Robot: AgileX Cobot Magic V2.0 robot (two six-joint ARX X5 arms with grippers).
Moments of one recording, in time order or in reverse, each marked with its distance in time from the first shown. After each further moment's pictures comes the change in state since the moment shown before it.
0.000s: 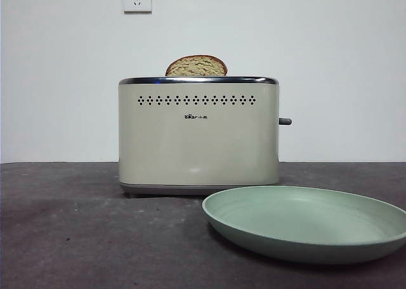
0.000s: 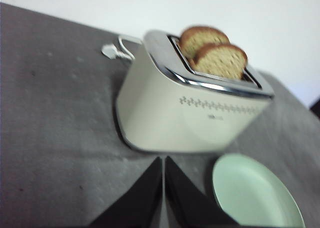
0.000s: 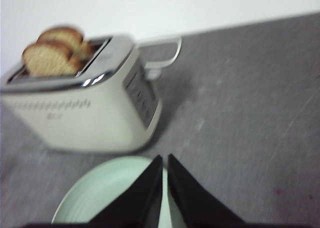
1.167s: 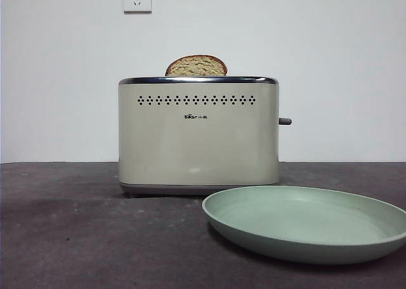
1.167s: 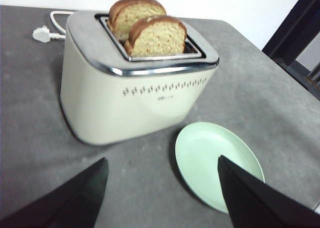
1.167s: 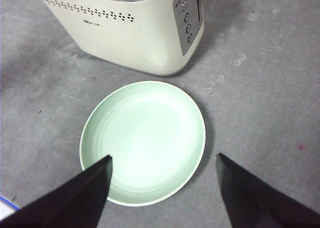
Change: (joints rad) left arm -0.093 0.263 0.241 -0.105 0.125 0.181; right arm 0.126 0.273 0.317 -0.412 -0.022 -0.224
